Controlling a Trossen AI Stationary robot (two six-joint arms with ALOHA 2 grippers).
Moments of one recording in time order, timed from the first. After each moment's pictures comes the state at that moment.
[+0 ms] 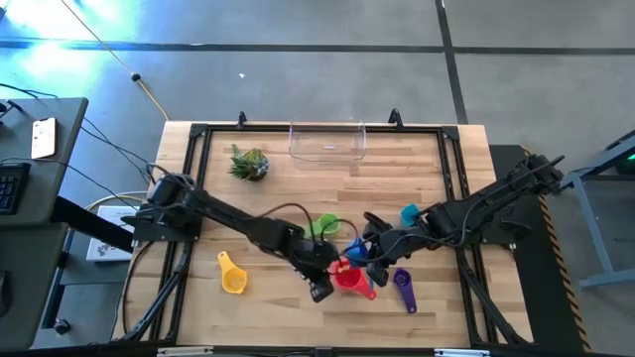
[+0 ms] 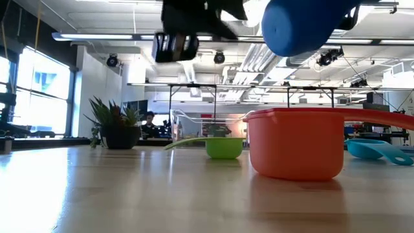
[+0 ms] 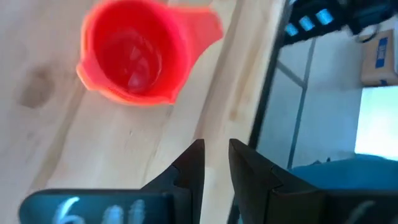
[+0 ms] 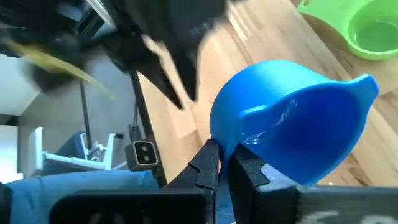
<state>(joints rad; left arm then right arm) -0.33 1.89 1.45 -0.41 0.17 -0.86 0.44 1.38 1.10 -0.48 0.08 0.96</state>
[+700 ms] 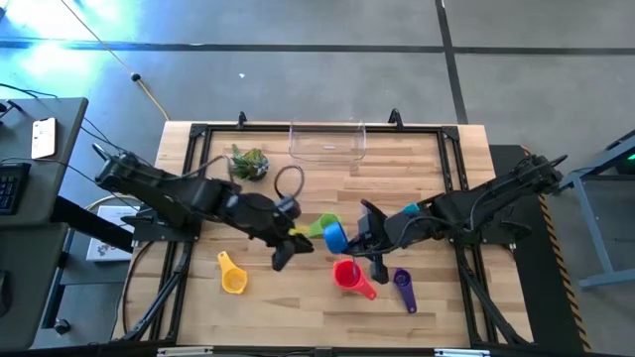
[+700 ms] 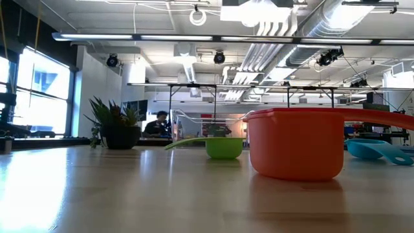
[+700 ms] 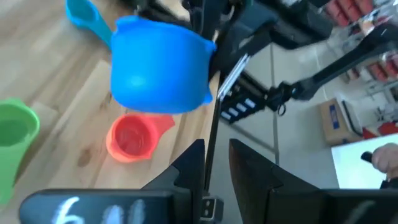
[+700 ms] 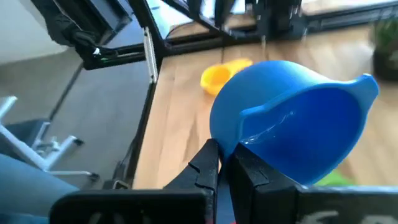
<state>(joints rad) -0.33 1.44 1.45 -0.54 -0.05 -0.81 0.41 1.40 1.29 -0.42 0.18 0.35</state>
